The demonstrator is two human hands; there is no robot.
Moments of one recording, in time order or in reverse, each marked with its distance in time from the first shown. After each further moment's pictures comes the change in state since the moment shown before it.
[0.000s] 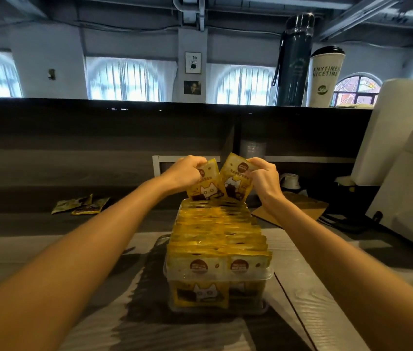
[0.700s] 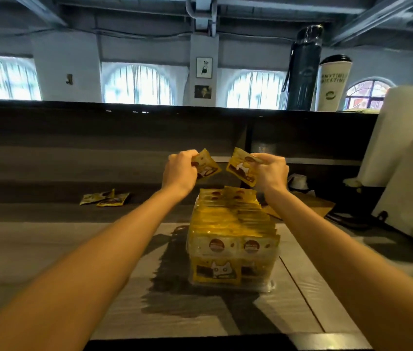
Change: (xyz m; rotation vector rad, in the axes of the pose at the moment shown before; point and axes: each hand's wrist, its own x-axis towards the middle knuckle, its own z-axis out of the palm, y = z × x) left_hand -0.053 0.000 -0.004 0.137 0.551 -0.029; right_hand -0.034 -0.039 0.013 -0.055 0.186 0.028
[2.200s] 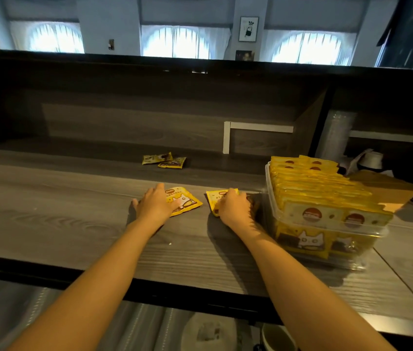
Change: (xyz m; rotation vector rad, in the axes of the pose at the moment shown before) left_hand -0.101 -0.181 -0.054 0.333 -0.291 -0.634; right_hand -0.148 0.043 0.162 -0.844 -0.602 0.072
